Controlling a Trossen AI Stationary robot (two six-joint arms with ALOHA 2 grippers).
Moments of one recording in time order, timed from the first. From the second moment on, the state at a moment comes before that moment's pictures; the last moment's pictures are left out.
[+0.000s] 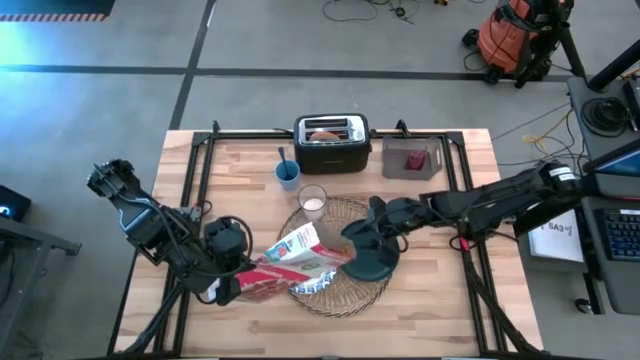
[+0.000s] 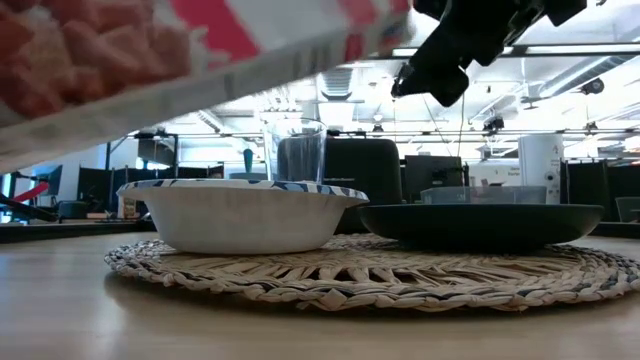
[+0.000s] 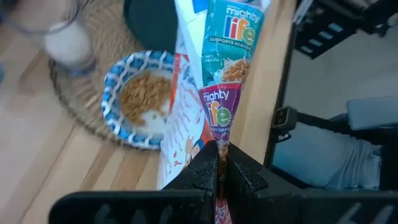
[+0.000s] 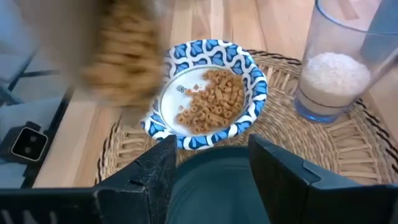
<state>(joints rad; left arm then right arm) -0.69 1.37 1.62 -1.21 -0.39 -1.00 0.15 1.28 0.80 -0.09 -0.07 0.22</state>
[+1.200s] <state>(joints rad) -0.69 1.37 1.65 -1.13 -0.49 -0.92 0.21 1.30 0.79 0.24 -0.07 0.12</state>
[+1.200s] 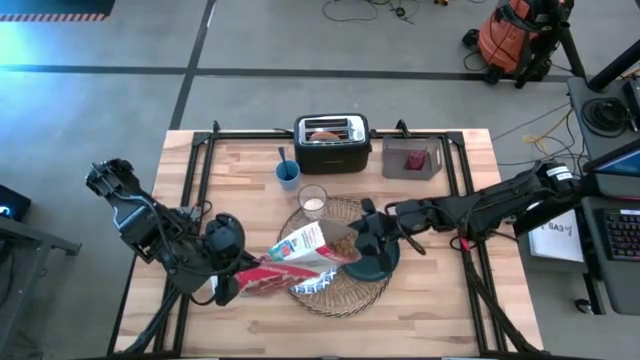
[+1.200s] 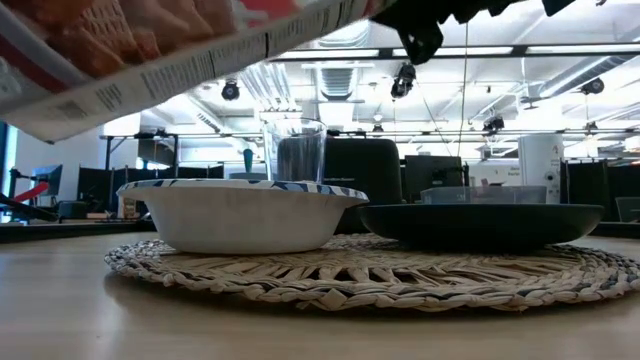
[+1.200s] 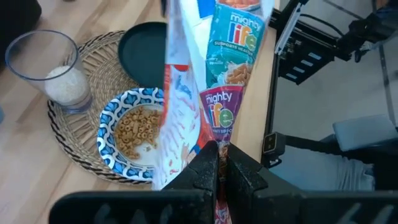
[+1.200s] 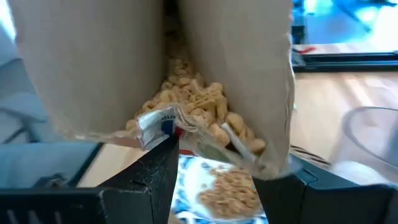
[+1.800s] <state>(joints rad) -0.69 1.37 1.65 -1.15 -0.54 -0.92 0.25 1.29 0.80 0.34 -0.27 0.06</state>
